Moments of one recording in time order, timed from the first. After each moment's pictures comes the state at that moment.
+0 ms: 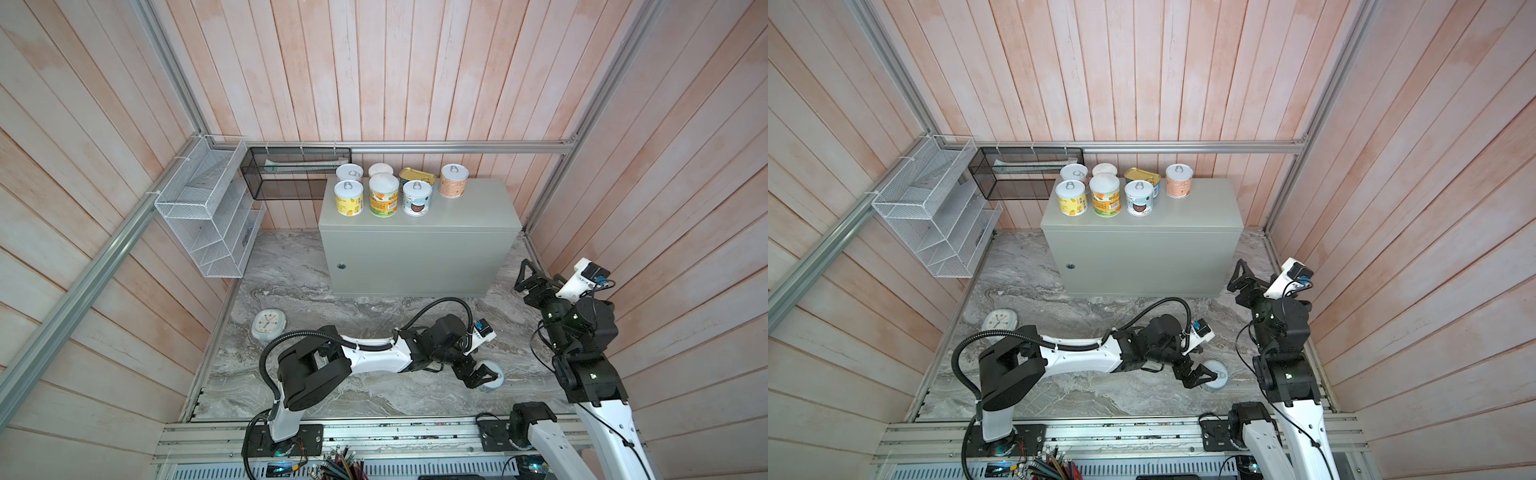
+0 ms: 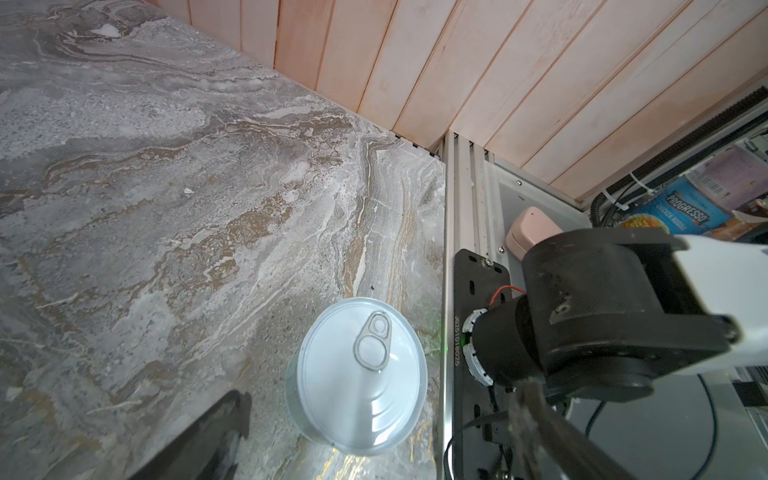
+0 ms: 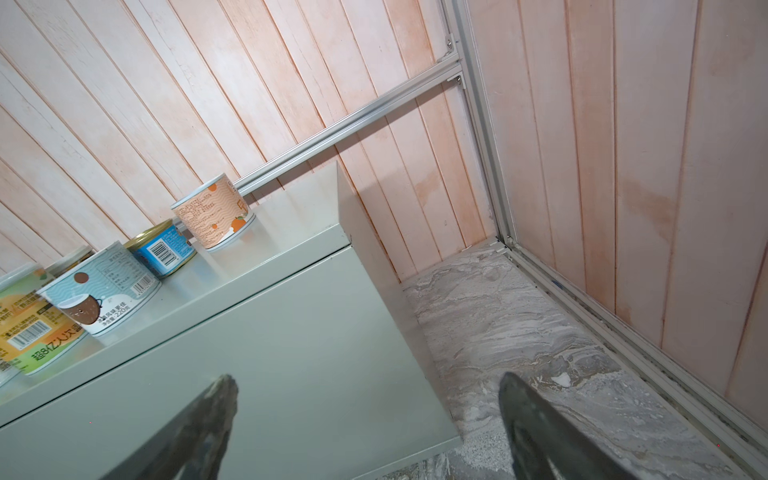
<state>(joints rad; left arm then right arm) -1.17 1.96 1.27 0.15 0.40 -0.19 0.09 0.59 0.77 -0.21 0.17 0.48</state>
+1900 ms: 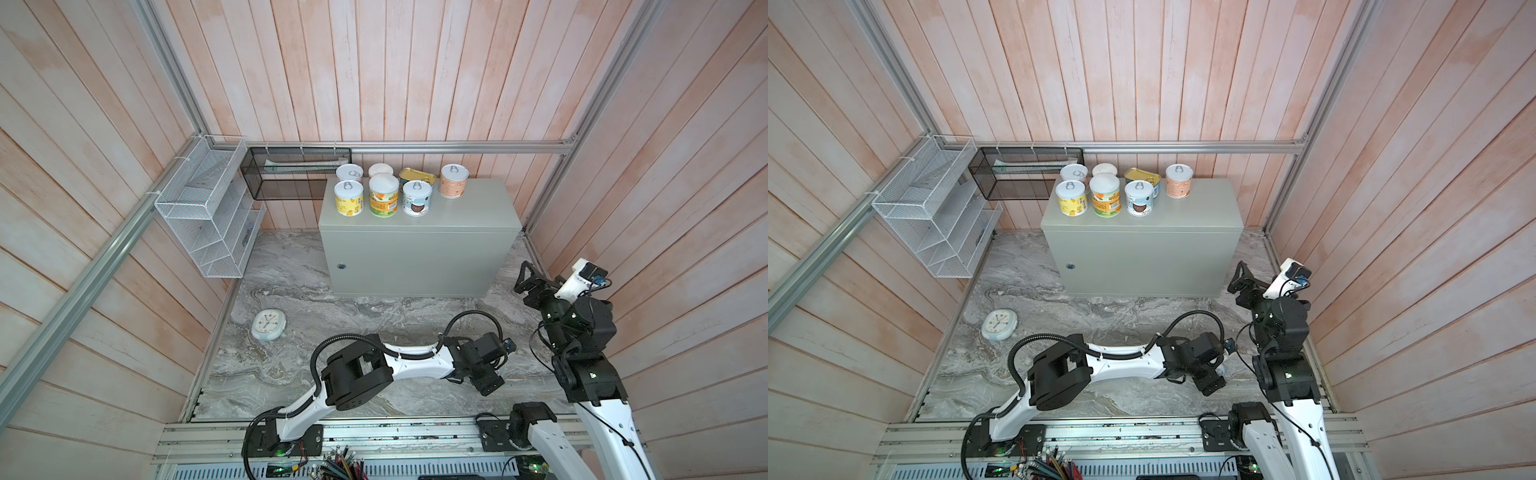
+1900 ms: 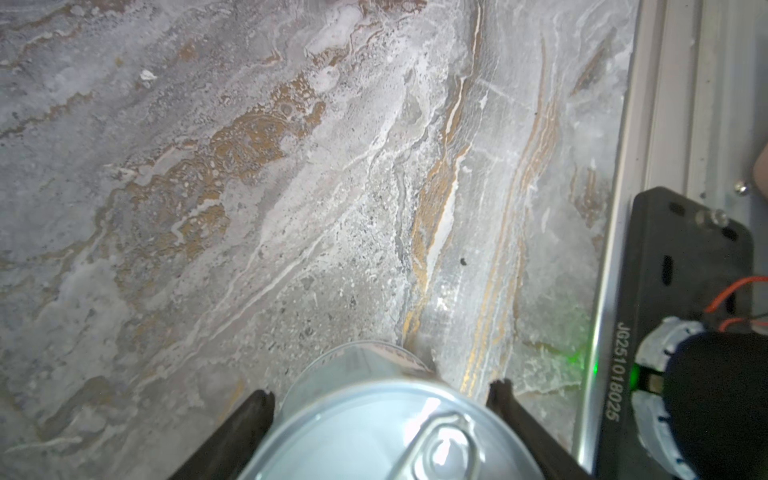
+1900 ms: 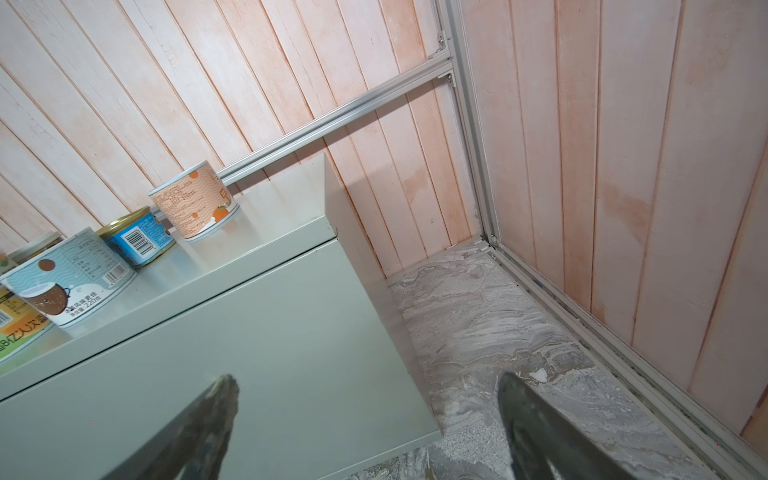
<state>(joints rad) -1.27 2.28 1.72 -0.32 0.10 -0.13 0.09 0.60 0.77 -0.23 0.18 0.44</state>
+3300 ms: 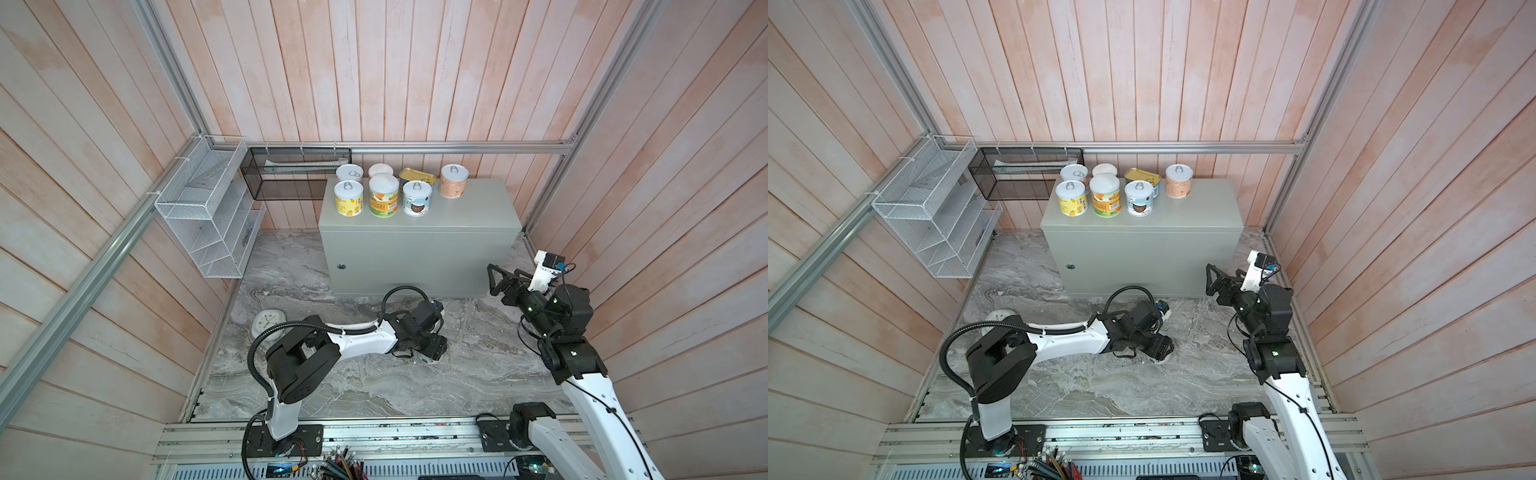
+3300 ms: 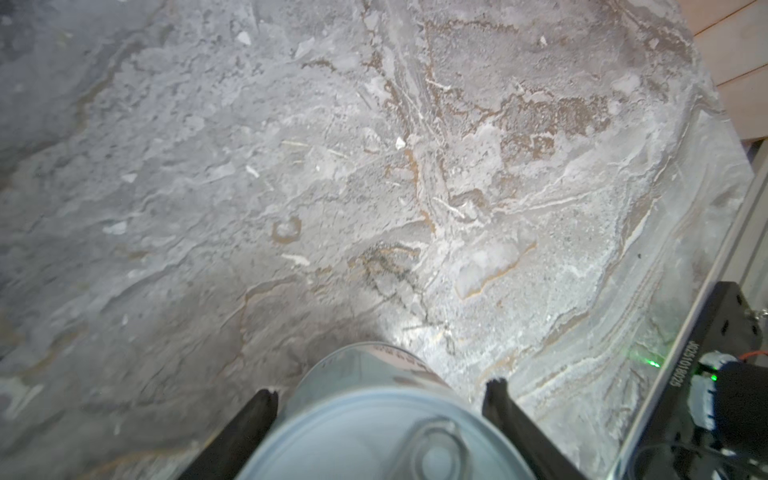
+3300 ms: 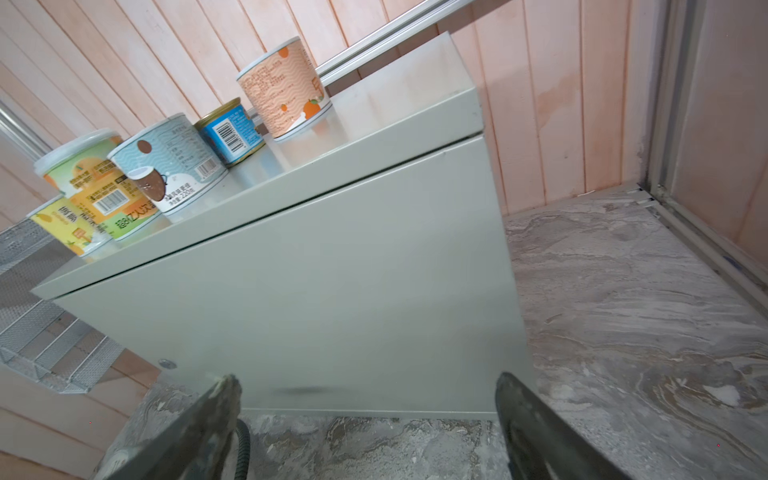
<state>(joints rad) -1.00 1.88 1.21 -0.26 0.13 -0.42 0.10 0.74 0.71 -0.09 -0.22 0.44</state>
